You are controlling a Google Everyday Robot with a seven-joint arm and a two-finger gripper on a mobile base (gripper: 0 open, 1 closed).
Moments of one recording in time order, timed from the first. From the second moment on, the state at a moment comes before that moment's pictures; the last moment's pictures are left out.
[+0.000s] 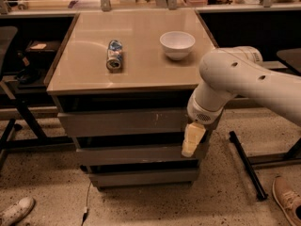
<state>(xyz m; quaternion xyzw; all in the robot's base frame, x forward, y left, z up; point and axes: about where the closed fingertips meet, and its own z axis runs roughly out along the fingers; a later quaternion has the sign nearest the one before) 0.526 -0.134 0.719 -0.61 0.78 0.03 0.12</state>
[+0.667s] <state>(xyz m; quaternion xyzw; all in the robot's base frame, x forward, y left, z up) 0.566 -0.128 0.677 -0.61 0.79 0.01 0.11</state>
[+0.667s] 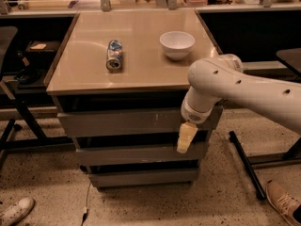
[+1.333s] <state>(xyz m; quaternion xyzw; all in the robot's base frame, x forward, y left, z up) 0.597 -0.131 0.647 -0.61 0.78 -0.01 0.11</state>
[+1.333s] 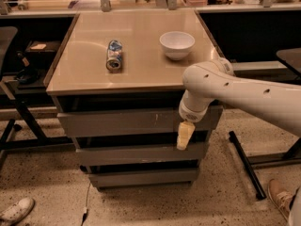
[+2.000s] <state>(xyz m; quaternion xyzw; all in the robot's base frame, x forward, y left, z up) 0.585 -0.125 0.626 -0.62 0.78 0.01 0.09</state>
